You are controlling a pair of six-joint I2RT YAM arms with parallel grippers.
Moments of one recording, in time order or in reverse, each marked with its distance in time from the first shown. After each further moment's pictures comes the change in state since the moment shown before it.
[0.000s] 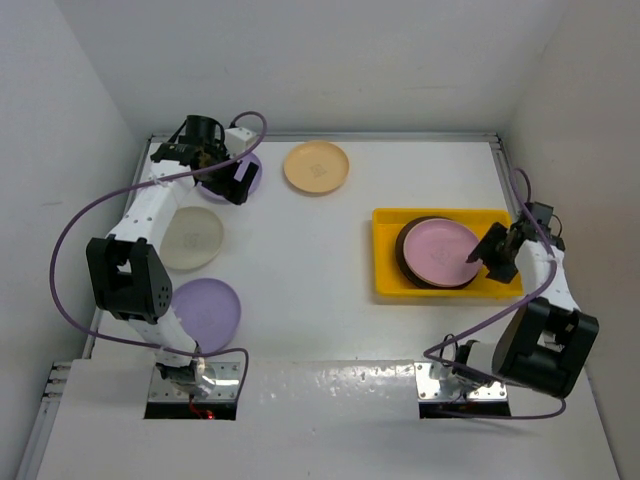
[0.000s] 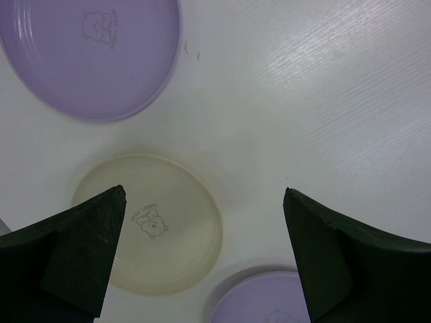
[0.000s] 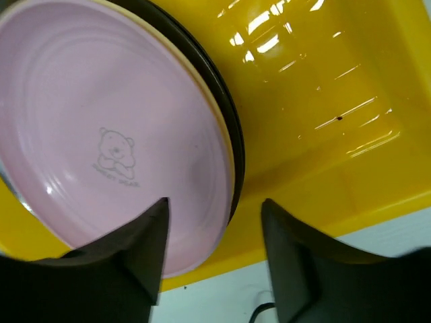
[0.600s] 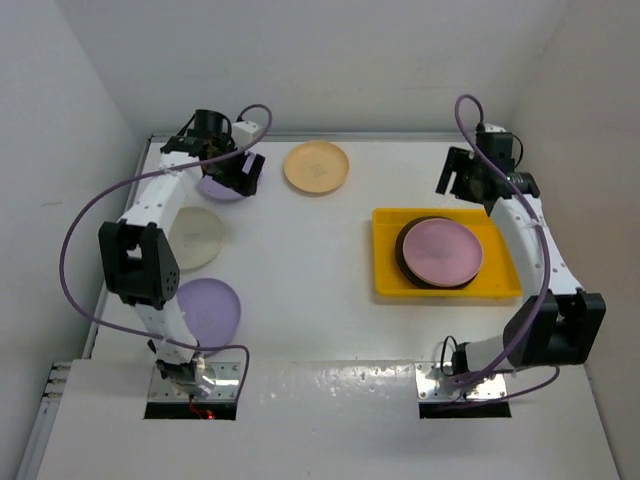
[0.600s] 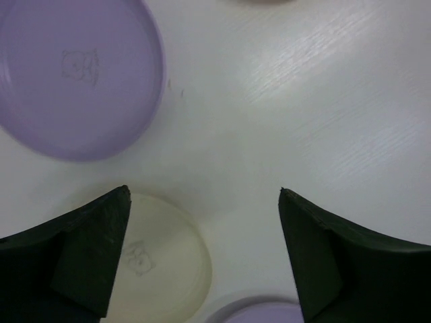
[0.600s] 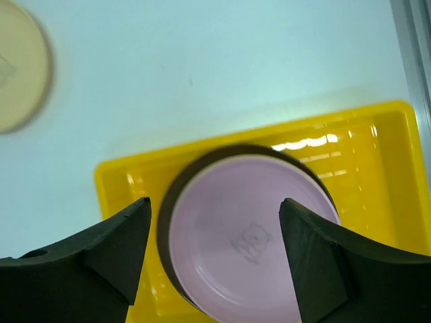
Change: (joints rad) left arm -0.012 0.082 0.062 0.018 0.059 -0.026; right arm 0.410 0.146 0.476 -0.021 0.243 -0.064
